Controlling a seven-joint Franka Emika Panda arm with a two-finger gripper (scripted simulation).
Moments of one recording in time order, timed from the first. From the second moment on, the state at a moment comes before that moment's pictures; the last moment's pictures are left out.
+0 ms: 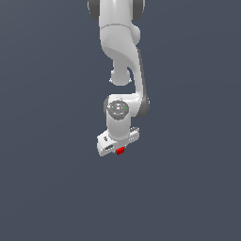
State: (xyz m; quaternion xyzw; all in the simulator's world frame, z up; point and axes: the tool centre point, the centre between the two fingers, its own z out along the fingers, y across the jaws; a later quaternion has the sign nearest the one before) arm 0.031 -0.007 0.040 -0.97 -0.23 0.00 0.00
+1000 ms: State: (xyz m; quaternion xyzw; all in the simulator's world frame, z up) arm 0.014 -0.044 0.239 -0.97 -0.24 0.00 0.00
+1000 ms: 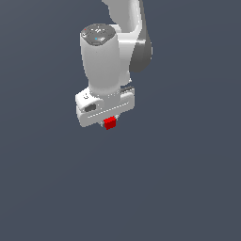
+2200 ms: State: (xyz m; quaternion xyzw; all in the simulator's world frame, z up) arm 0.004 -0.081 0.424 -0.97 -0.23 0.00 0.00
